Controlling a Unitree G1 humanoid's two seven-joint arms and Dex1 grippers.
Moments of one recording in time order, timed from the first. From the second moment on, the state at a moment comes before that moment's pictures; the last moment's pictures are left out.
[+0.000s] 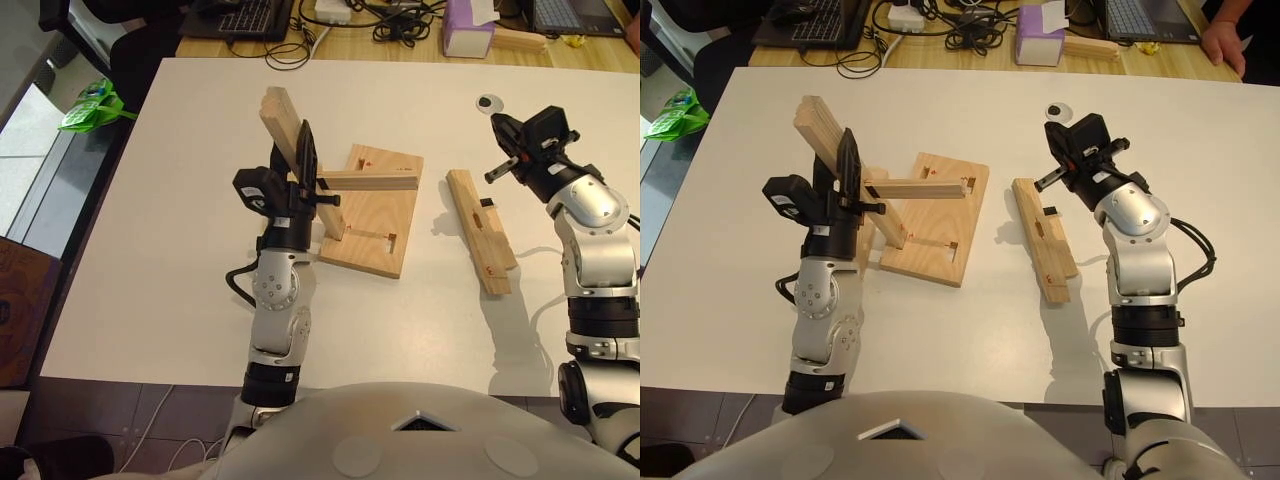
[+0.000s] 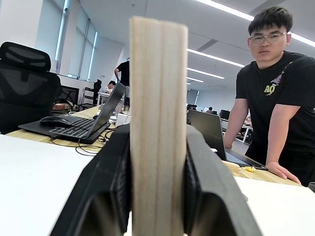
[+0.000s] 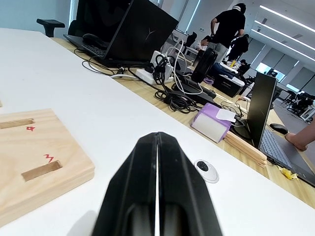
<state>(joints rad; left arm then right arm) 0.11 -0.05 -0.22 -0.24 -0.14 -0.25 0.01 -0.24 -0.44 -0.02 -0.01 0.05 0.18 0.49</state>
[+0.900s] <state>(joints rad) 0.12 -0.04 -0.24 -0.11 -0.10 -0.38 -0.06 -0.24 -0.44 -0.03 0.01 0.06 0.13 0.46</state>
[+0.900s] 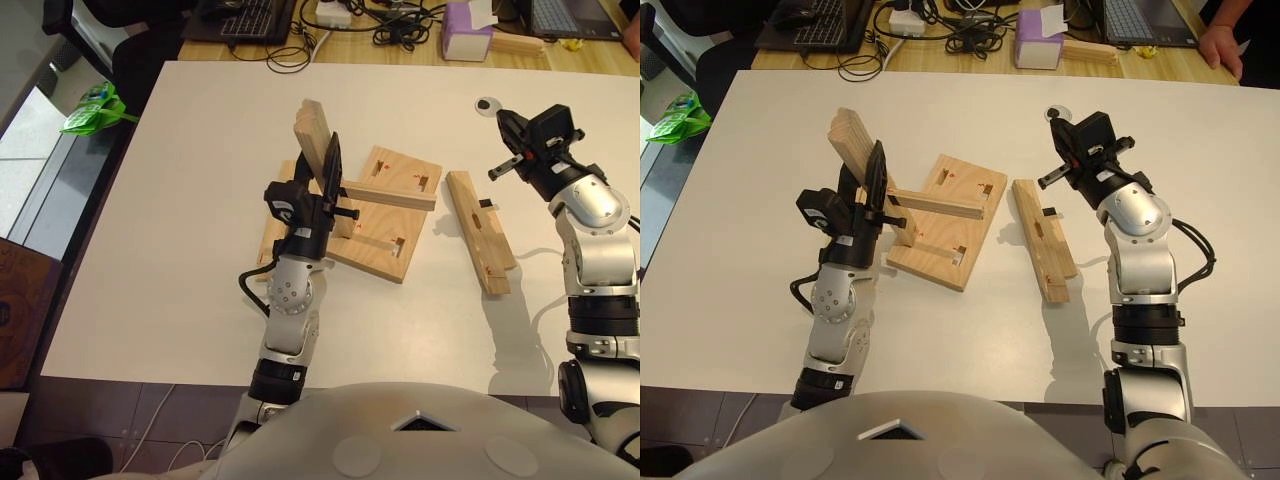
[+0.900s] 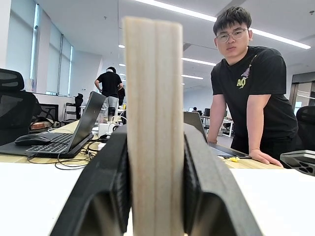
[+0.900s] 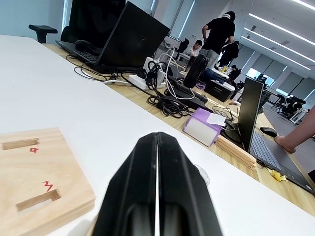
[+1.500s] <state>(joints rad) 0.10 -0.04 -0.24 -0.05 -0.06 -0.43 0.00 -0.25 -0.44 -0.03 0.04 0.05 0.10 0.47</state>
